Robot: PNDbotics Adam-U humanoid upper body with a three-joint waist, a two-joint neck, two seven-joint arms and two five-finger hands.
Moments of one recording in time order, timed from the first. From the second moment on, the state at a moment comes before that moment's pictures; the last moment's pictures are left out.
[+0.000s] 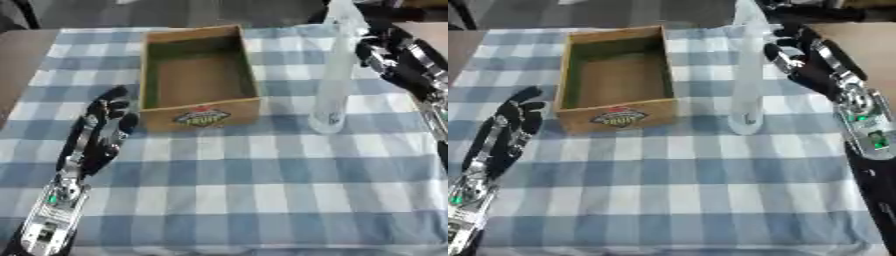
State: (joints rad) left arm -0.16 0.24 -0.04 -1.68 -0.28 -0.14 0.00; right arm -0.68 -0.38 0.08 -1.25 0.11 -0.18 0.25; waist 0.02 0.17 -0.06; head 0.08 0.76
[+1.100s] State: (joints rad) left arm -0.16 0.24 -0.04 -1.68 -0.28 -0.14 -0.01; right arm -0.70 -0.38 0.09 -1.32 0.13 -0.18 0.25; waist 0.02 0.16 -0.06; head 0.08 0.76
